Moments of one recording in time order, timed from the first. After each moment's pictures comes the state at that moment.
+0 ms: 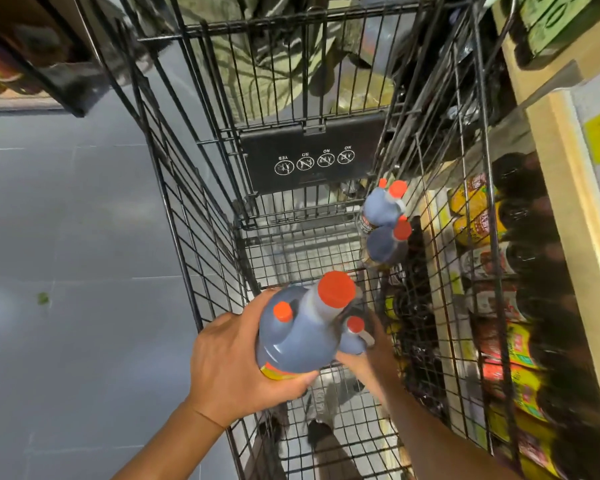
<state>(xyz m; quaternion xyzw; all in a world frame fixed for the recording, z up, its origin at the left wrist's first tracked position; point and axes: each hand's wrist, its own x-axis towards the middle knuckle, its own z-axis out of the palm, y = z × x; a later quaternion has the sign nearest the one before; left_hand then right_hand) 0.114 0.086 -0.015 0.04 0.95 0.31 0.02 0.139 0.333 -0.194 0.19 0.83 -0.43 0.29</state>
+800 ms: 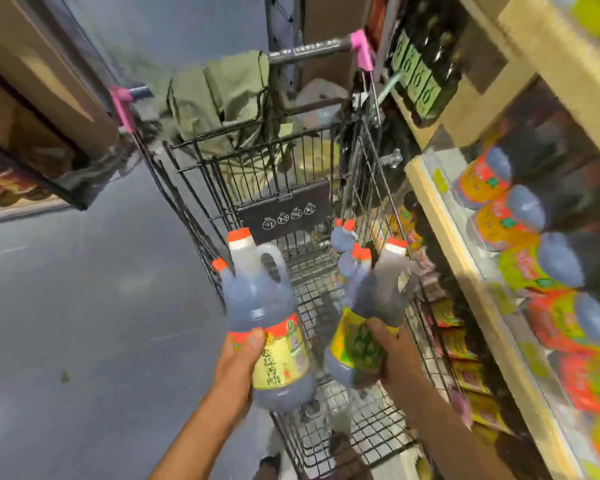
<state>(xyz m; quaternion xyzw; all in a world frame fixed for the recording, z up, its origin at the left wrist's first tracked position) 0.141 0.074 0.127 -0.20 0.55 0.80 0.17 0.154 0.307 0.057 0.28 0.56 -0.77 0.10</state>
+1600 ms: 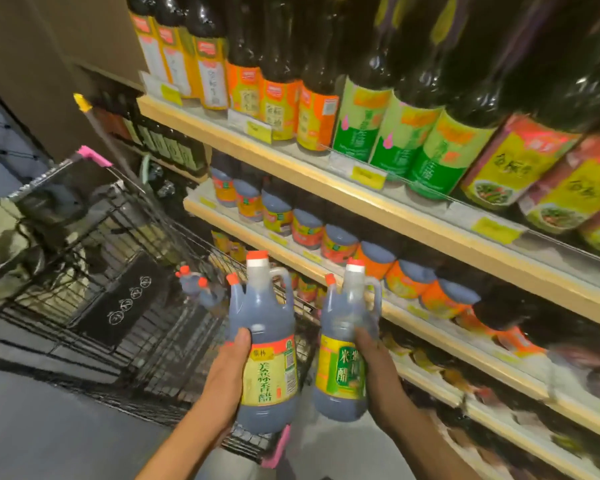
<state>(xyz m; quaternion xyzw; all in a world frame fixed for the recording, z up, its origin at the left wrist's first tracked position) 0.242 0.174 0.232 0.08 0.64 0.62 0.44 0.401 0.321 0.186 0.41 0.47 -0.75 -0.25</state>
